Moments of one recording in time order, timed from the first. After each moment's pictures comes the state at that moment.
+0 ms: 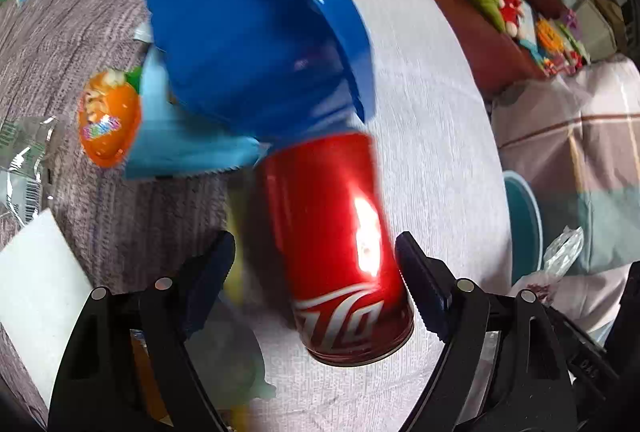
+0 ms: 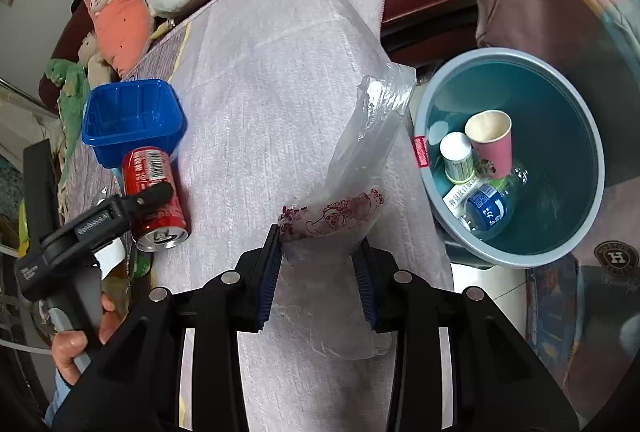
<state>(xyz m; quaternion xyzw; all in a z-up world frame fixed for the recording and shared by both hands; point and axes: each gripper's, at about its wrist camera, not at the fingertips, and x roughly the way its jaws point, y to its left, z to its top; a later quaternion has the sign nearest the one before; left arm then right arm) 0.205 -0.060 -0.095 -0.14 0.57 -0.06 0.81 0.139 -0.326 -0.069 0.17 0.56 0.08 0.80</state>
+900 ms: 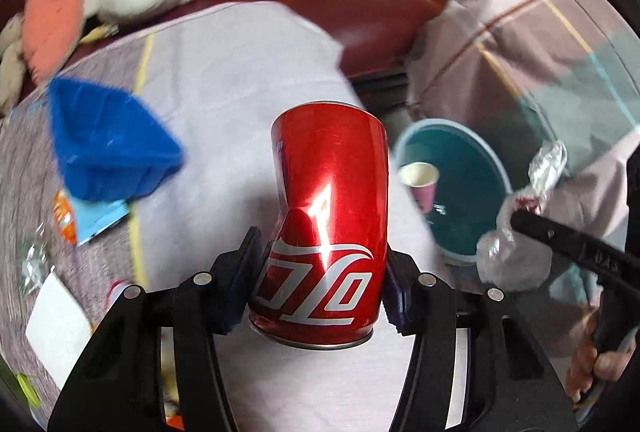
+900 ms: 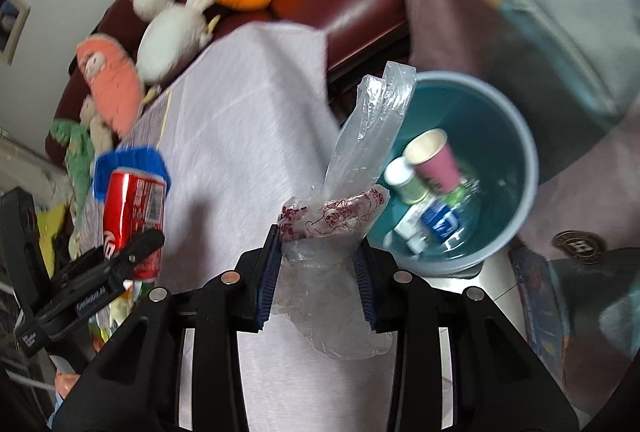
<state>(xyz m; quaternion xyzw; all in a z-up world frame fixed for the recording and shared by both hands) 0.162 -0.185 -0.034 0.03 0.51 -0.16 0.84 0.101 -0.427 -0.040 0.24 0.49 0.04 0.84</state>
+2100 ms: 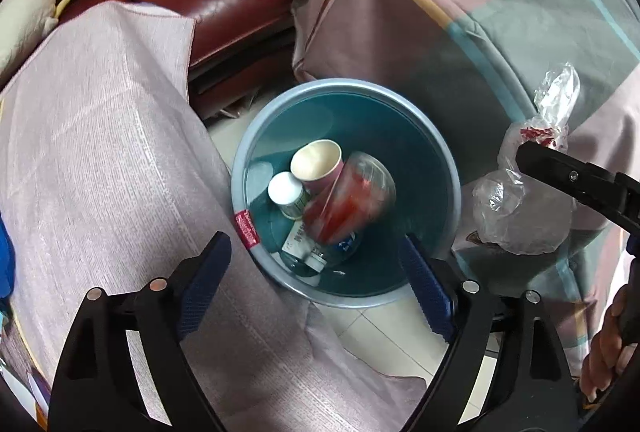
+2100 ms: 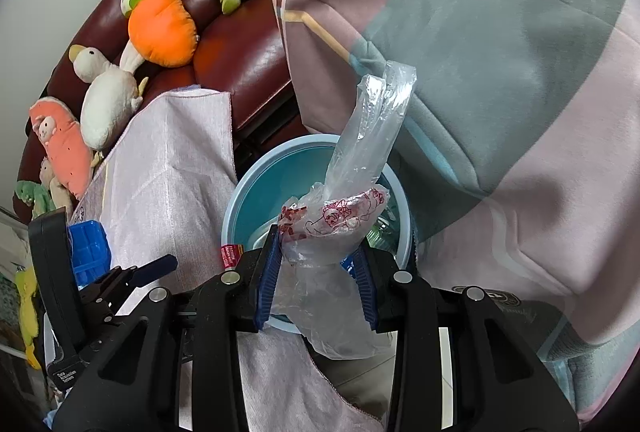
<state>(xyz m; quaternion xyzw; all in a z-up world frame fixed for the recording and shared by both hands) 0.193 -0.348 -0.093 0.10 0.56 -0.27 0.78 0.116 -0.539 -0.044 0.25 0.47 -0.06 0.84</state>
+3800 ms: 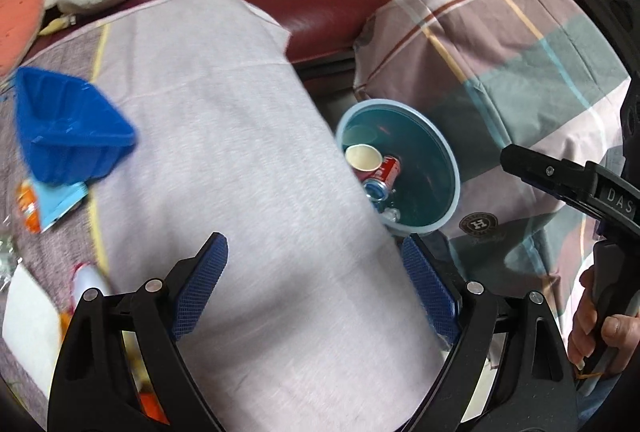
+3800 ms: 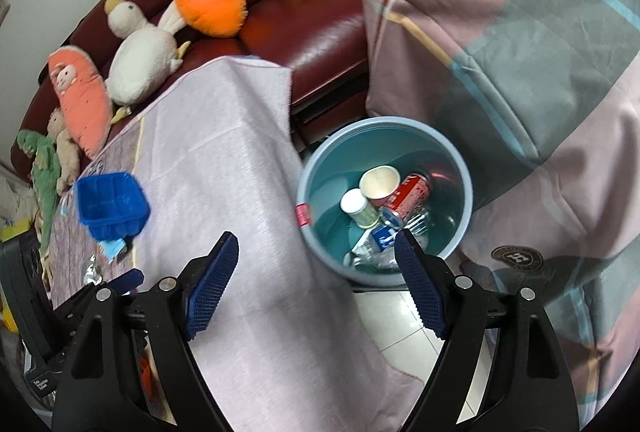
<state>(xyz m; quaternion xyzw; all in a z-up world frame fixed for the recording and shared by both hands) 0.136 -0.177 -0.022 -0.01 0.53 -0.23 0.82 0.094 -0.410 0.016 0.18 0.49 -0.03 0.85</state>
